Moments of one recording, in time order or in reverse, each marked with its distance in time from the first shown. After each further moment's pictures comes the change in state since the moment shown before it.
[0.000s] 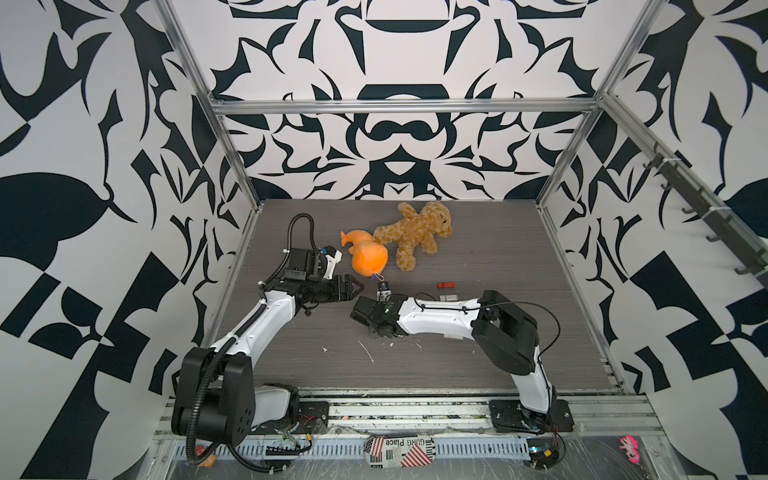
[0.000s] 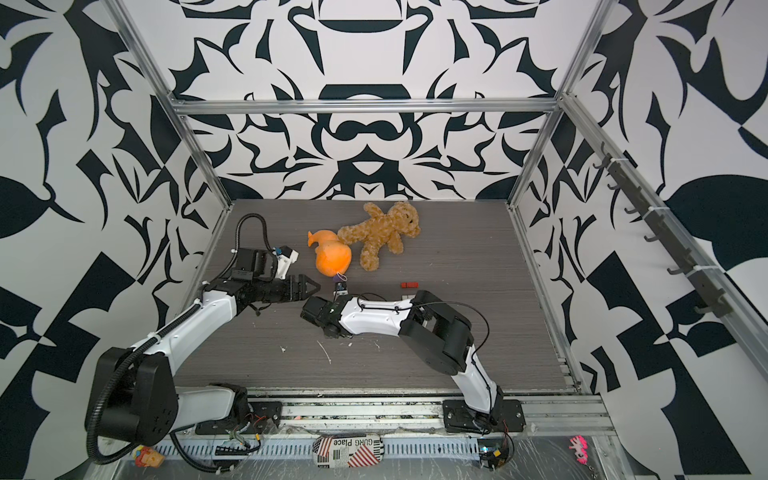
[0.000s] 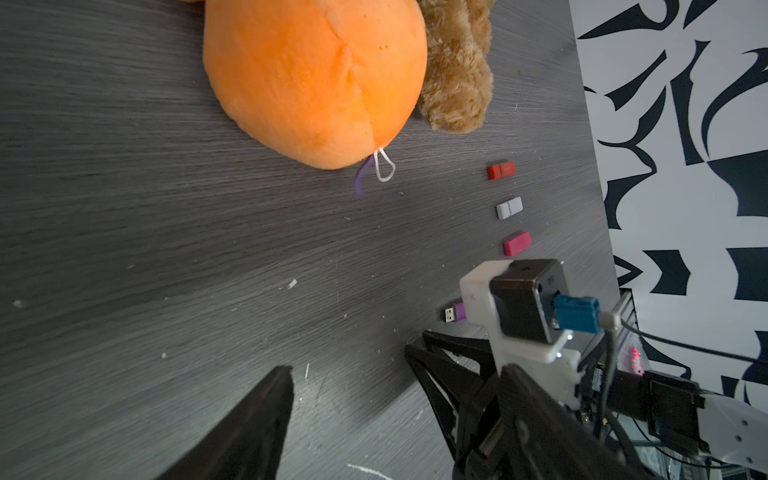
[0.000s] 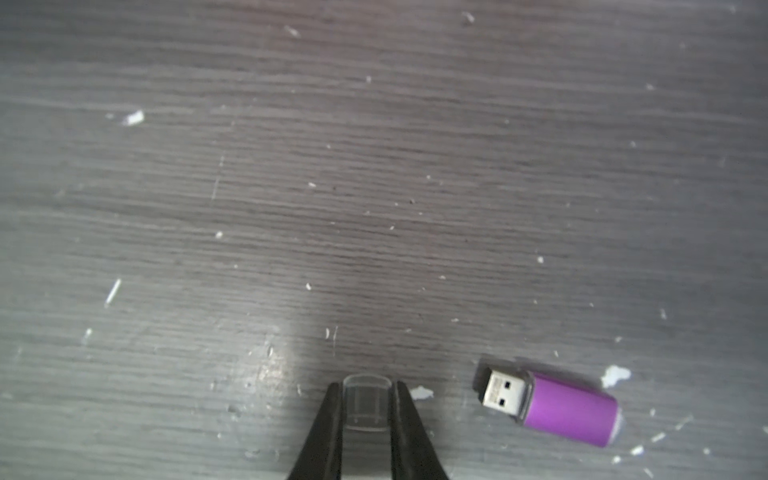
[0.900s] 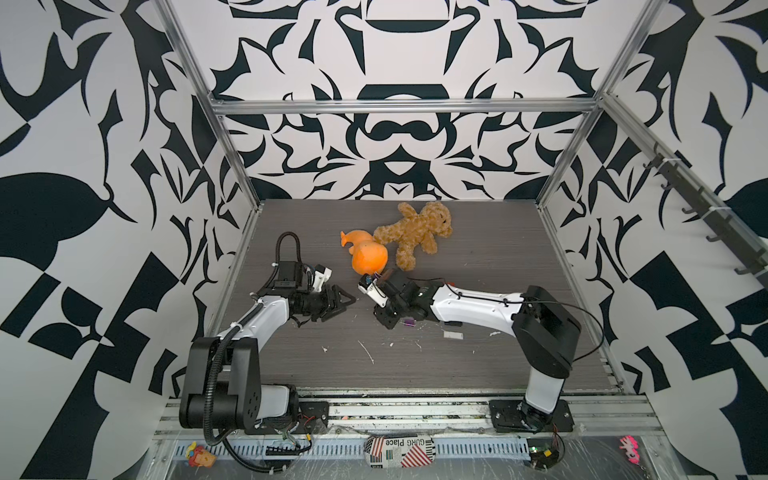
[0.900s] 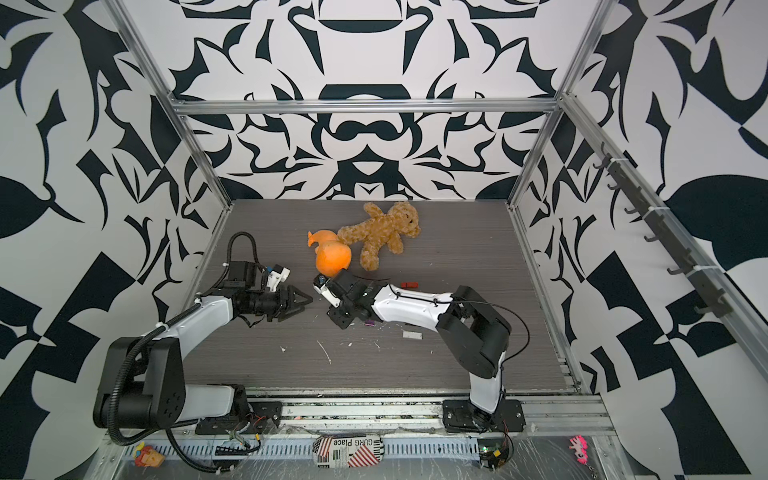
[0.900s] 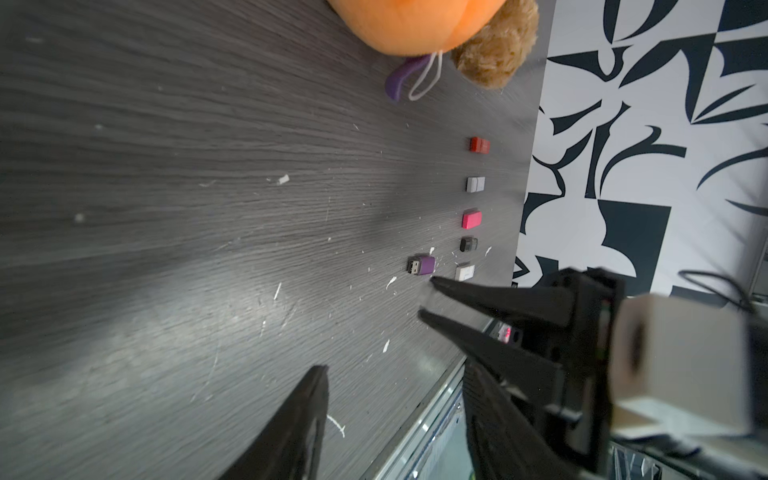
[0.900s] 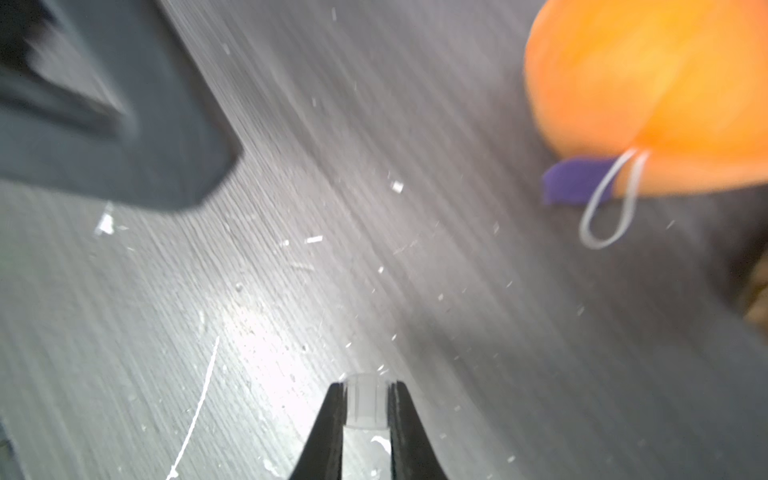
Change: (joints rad) left arm 0.144 0.051 -0.133 0.018 0.285 -0.187; right arm -0.187 -0.240 -0.201 0.361 -0.425 -0.968
